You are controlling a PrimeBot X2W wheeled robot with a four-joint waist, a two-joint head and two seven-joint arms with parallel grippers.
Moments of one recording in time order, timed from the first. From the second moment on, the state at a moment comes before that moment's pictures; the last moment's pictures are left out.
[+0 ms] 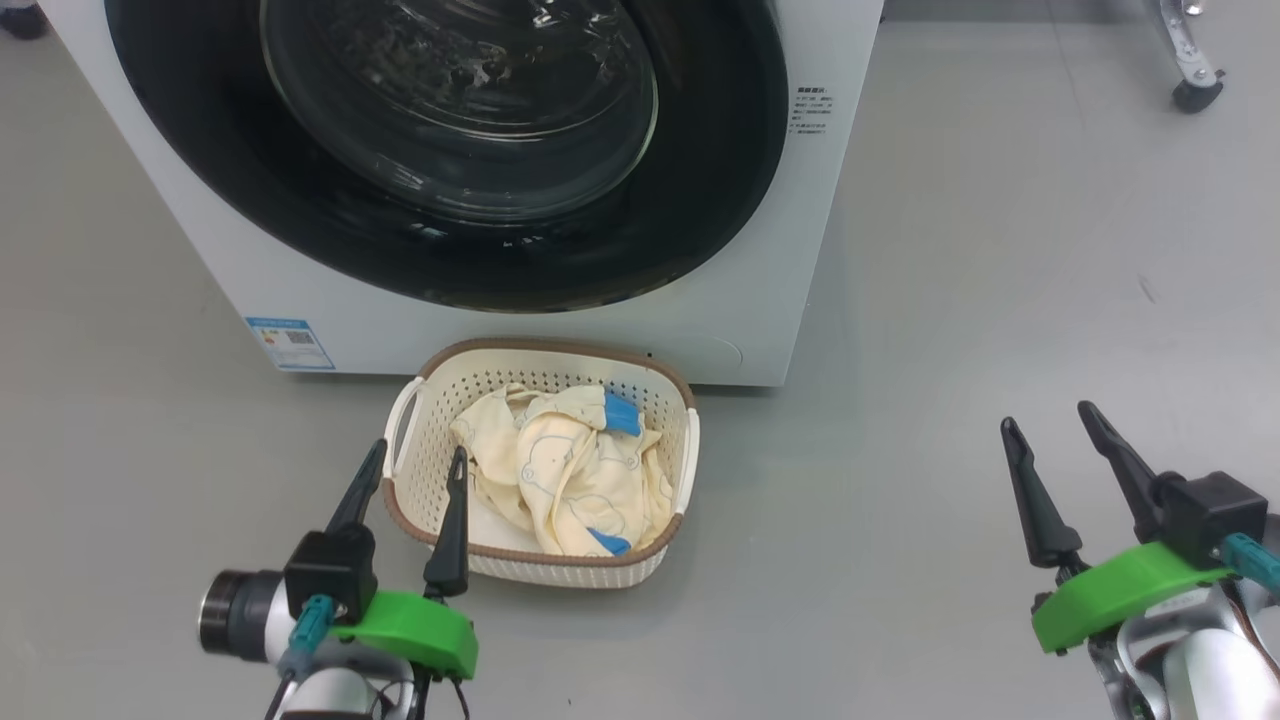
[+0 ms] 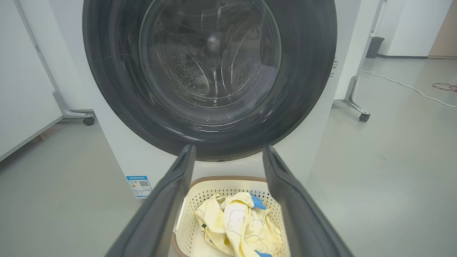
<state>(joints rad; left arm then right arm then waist) -0.21 0.04 -0.23 0.36 -0.09 0.02 -0.25 -0.04 -0.05 -0.11 0.17 0.00 0.13 -0.19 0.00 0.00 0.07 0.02</state>
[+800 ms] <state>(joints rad) -0.32 0.04 -0.25 0.34 -0.09 0.01 -0.25 -0.40 -0.05 -0.17 0.36 0.74 0.13 0.00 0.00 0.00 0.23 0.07</state>
